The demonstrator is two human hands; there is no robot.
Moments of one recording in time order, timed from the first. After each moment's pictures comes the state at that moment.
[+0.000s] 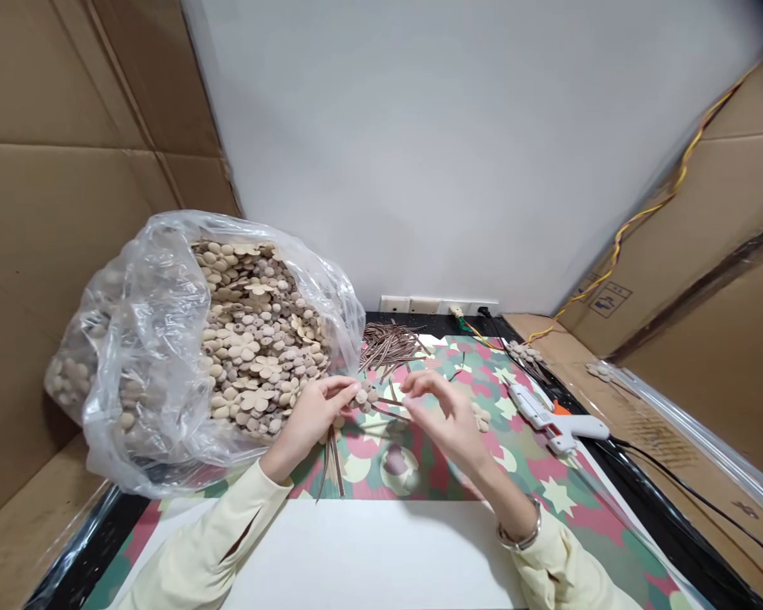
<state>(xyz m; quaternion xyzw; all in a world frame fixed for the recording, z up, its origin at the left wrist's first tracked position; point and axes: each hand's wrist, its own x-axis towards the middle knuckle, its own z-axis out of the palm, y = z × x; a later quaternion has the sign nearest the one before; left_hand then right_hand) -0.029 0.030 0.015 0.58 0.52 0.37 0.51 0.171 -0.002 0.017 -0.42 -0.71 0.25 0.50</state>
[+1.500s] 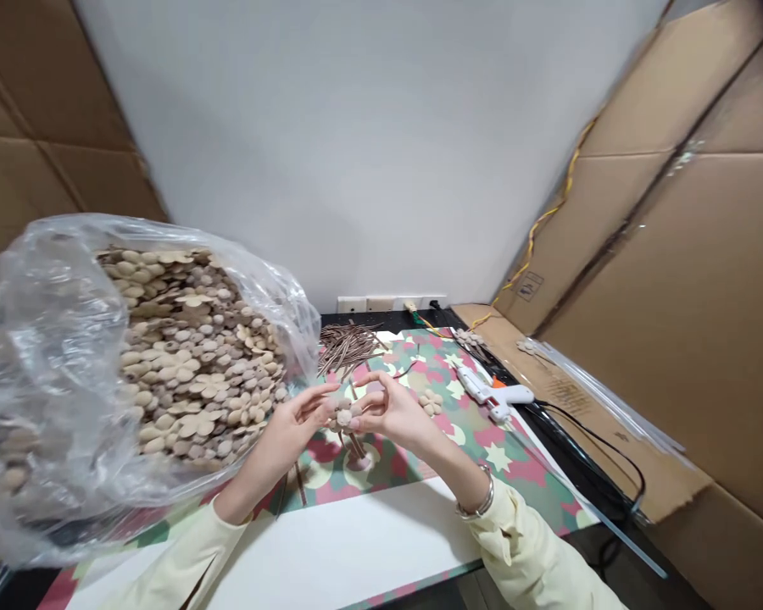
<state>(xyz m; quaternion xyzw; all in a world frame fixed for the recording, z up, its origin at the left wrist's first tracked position) -0.014 0.015 0.023 0.67 0.43 0.38 0.48 0.167 -0.006 0.026 -0.39 -0.52 0.61 0.45</state>
